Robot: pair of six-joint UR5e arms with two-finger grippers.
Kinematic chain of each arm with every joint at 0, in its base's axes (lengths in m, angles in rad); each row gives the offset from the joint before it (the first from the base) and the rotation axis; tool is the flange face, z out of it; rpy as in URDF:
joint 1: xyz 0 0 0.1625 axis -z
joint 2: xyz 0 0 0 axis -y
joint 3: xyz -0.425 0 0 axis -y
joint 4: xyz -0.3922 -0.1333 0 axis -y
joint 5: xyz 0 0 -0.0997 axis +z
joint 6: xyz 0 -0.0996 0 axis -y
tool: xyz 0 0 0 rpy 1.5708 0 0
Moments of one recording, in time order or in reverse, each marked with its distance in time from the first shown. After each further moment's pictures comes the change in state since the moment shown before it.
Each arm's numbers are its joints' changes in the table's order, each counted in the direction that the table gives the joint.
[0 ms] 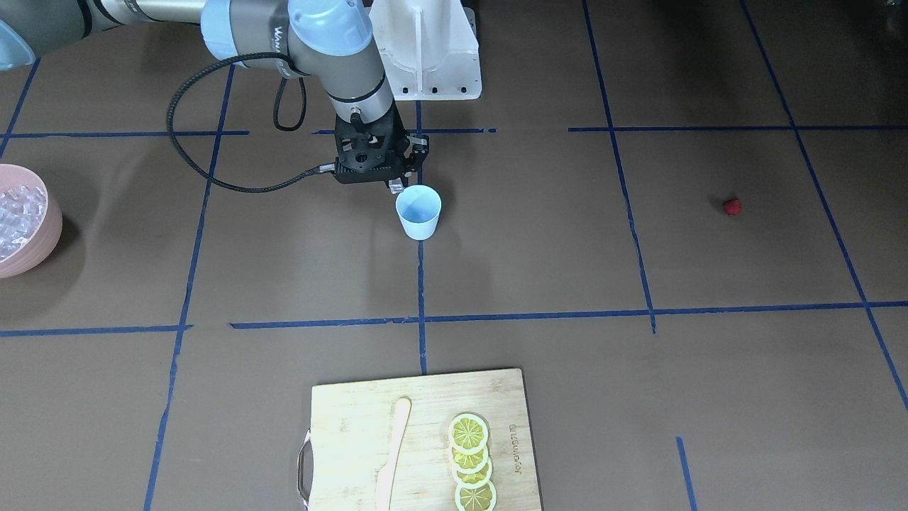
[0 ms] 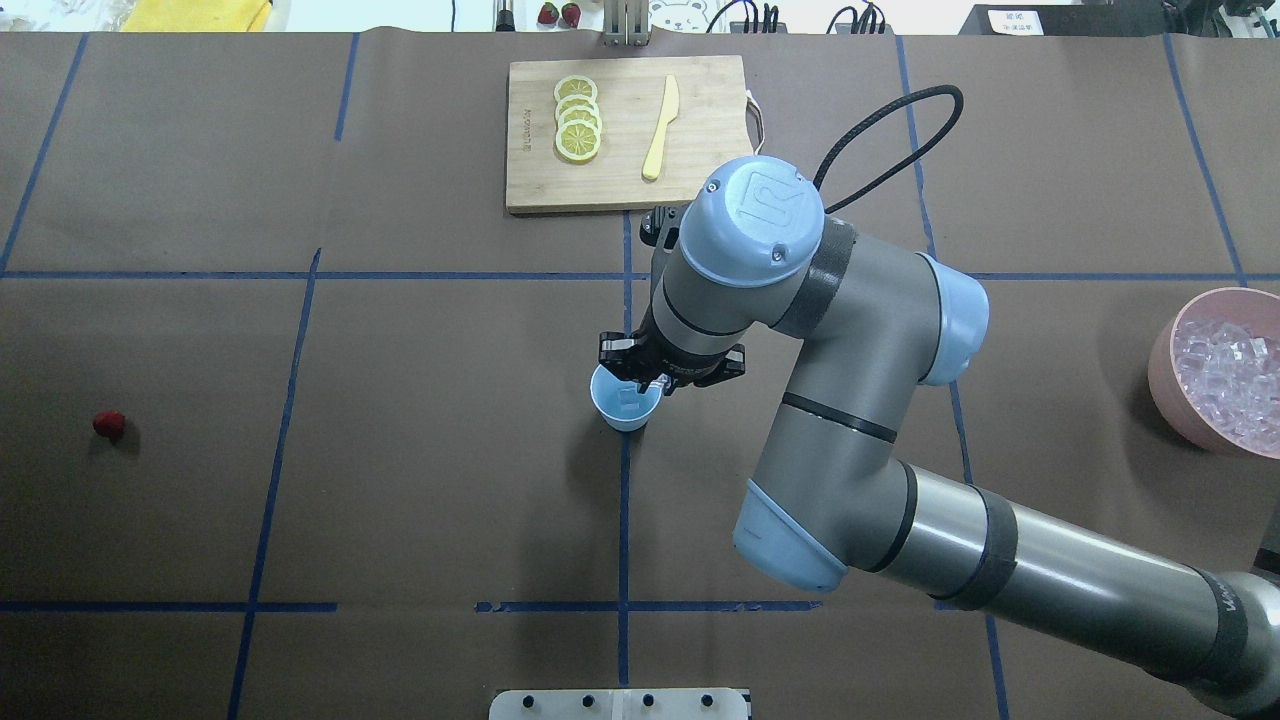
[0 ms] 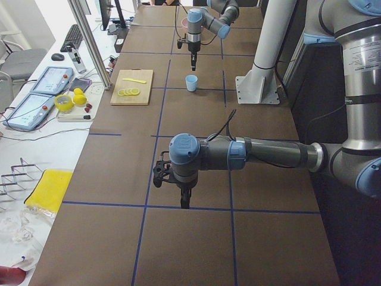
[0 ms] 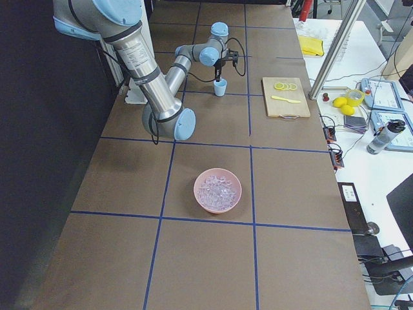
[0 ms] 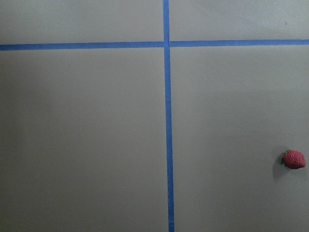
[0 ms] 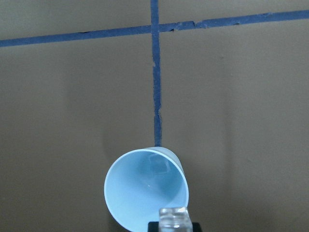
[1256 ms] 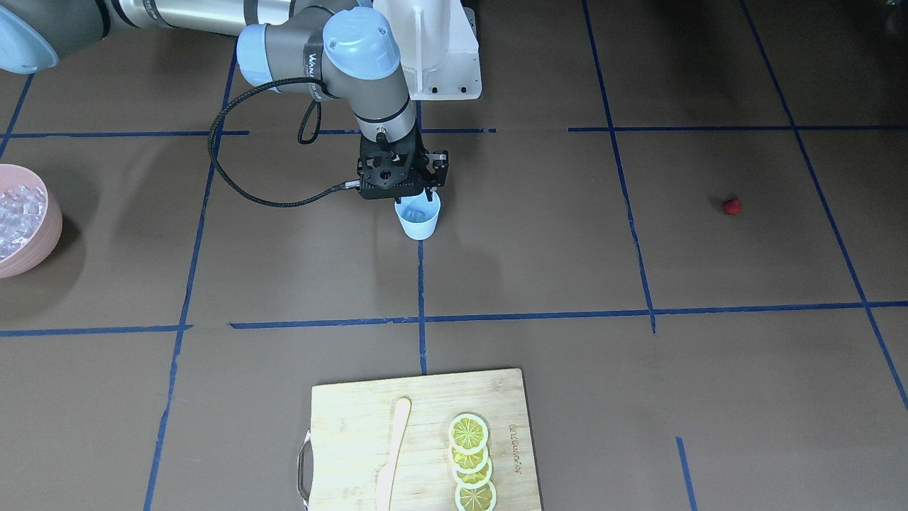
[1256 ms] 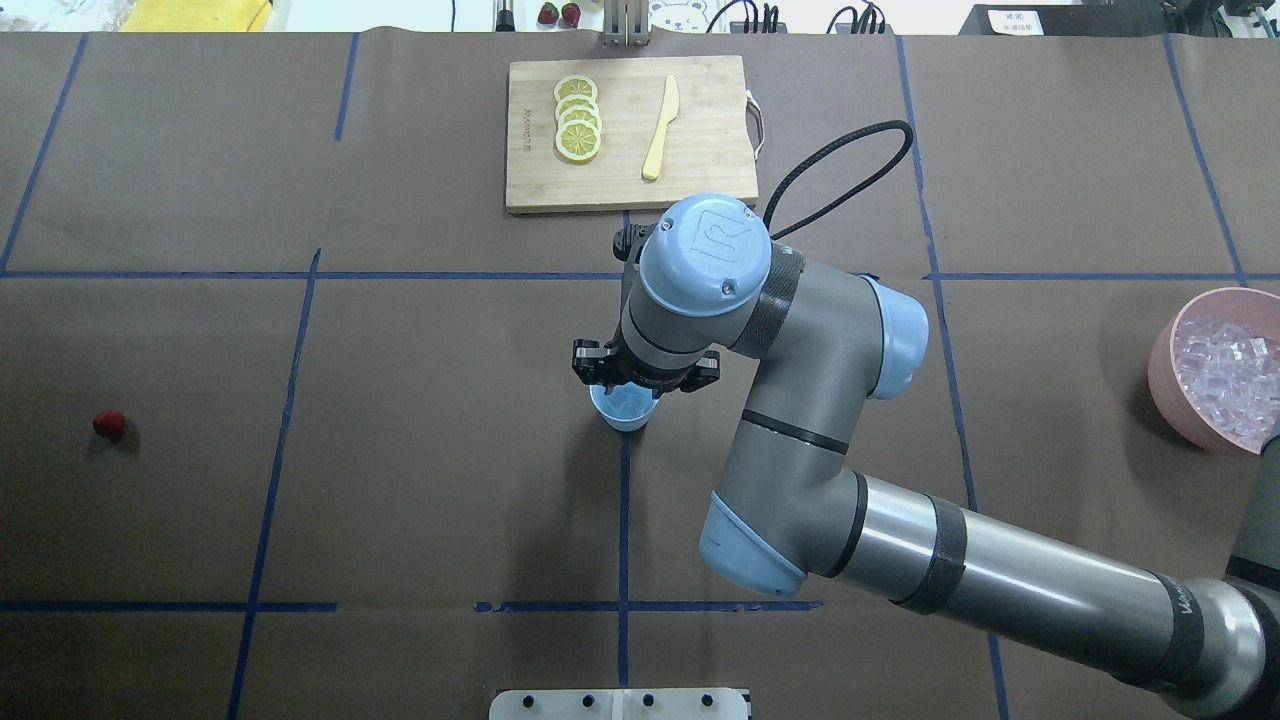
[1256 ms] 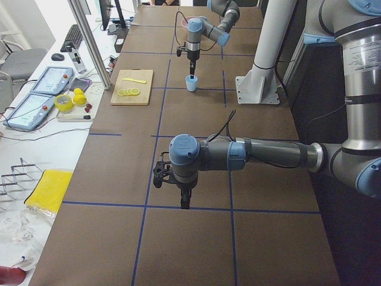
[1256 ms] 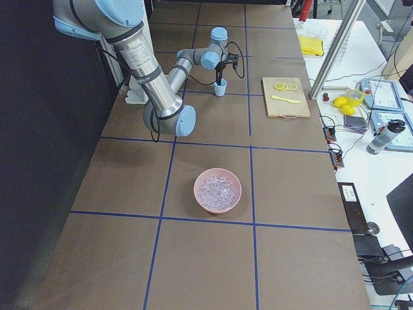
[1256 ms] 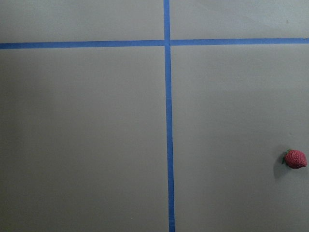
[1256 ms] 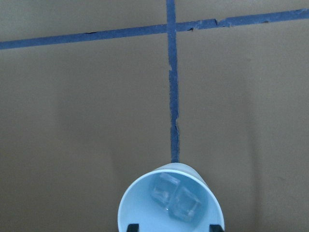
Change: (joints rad) left arm -0.001 0.000 0.005 -0.002 0.000 0.000; right arm 0.032 0.030 -0.091 0.079 0.061 0.030
